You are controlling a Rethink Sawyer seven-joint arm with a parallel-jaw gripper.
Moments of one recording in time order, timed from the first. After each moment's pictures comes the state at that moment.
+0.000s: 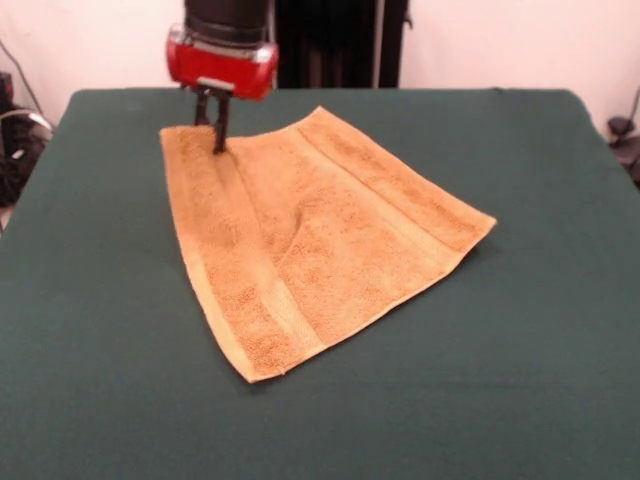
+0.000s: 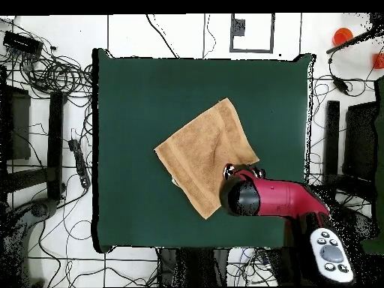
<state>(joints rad) -0.44 -0.66 0.02 1.78 -0.48 0.26 1.89</state>
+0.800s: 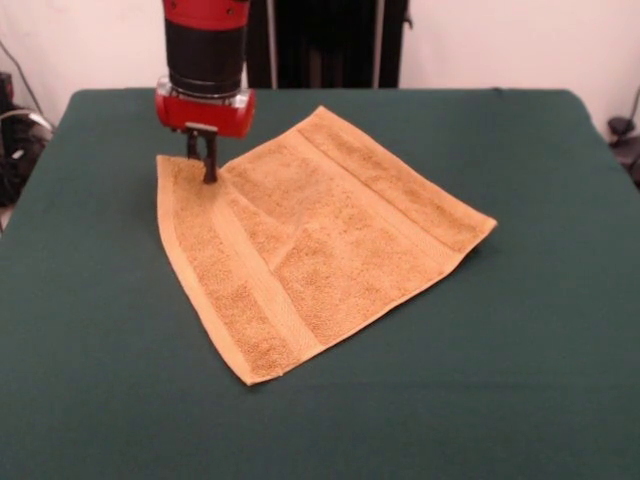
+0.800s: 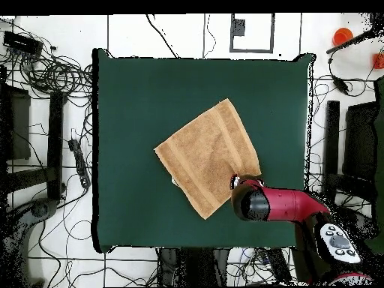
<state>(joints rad) -0.54 -0.53 0.06 1.77 -0.56 0.21 1.89</state>
